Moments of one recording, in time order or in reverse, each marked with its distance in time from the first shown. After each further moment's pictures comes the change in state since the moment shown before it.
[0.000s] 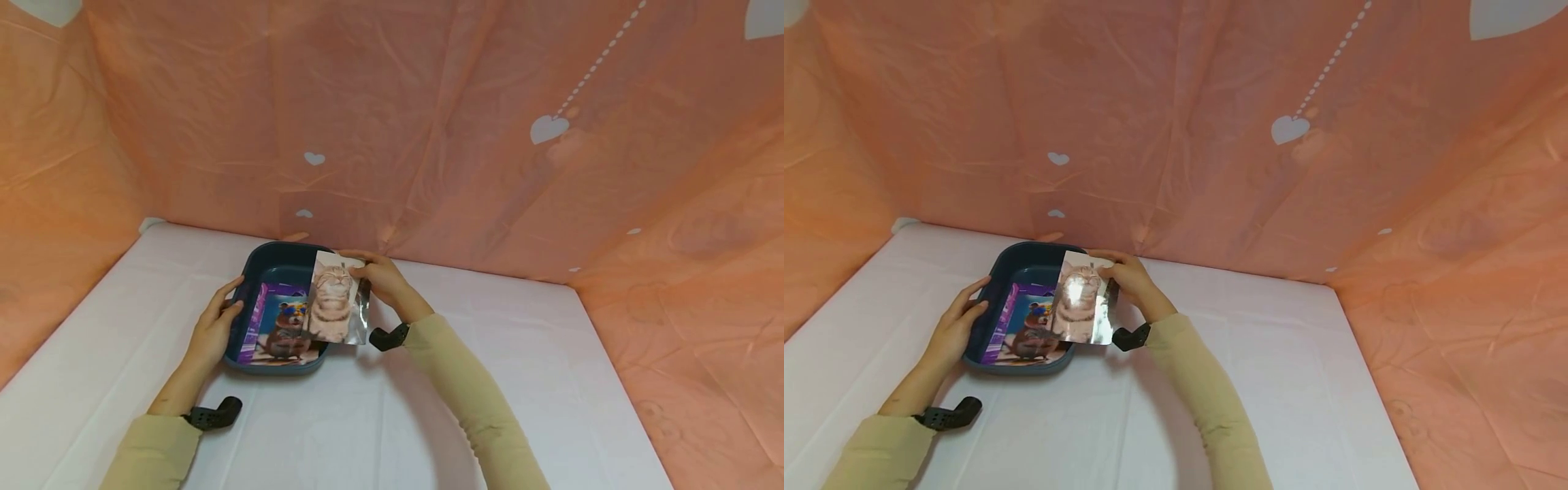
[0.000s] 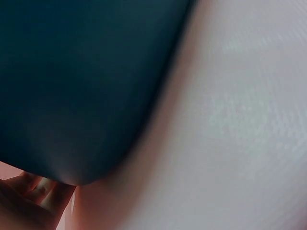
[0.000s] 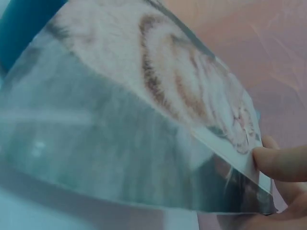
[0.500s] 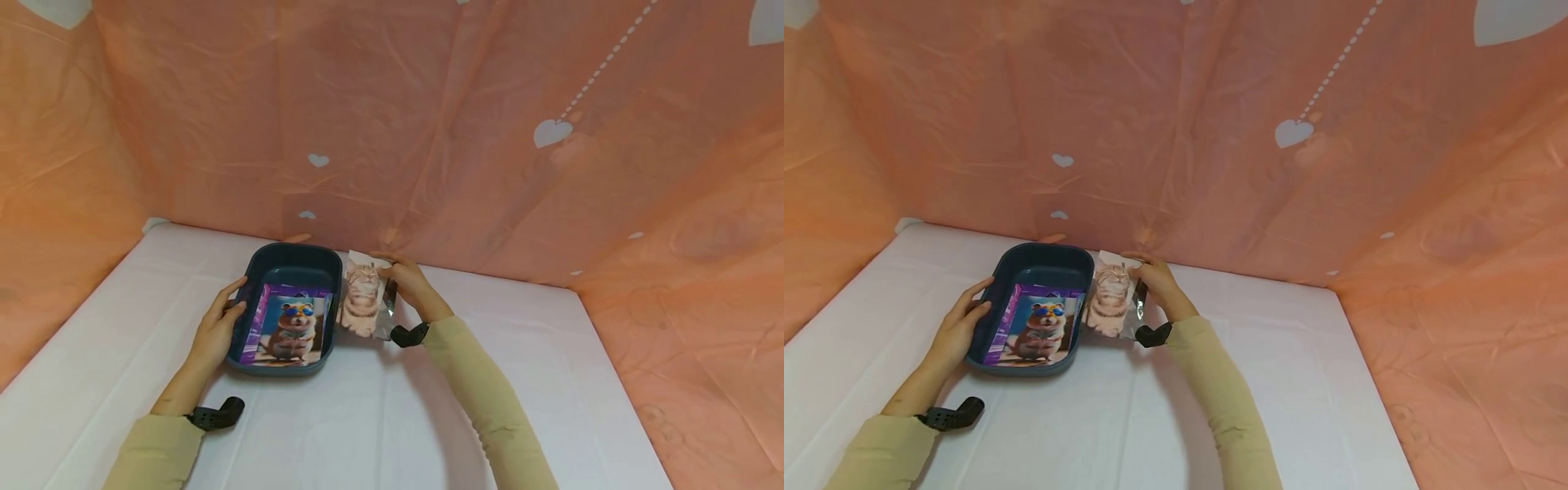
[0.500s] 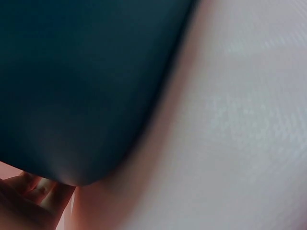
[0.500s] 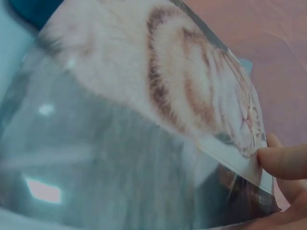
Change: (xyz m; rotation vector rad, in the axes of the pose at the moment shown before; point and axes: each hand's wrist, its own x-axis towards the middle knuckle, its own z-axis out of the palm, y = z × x) left_hand 0.000 0.000 0.001 -0.005 0.000 -0.004; right_hand 0.000 0.011 -0.041 -0.045 0.120 0.028
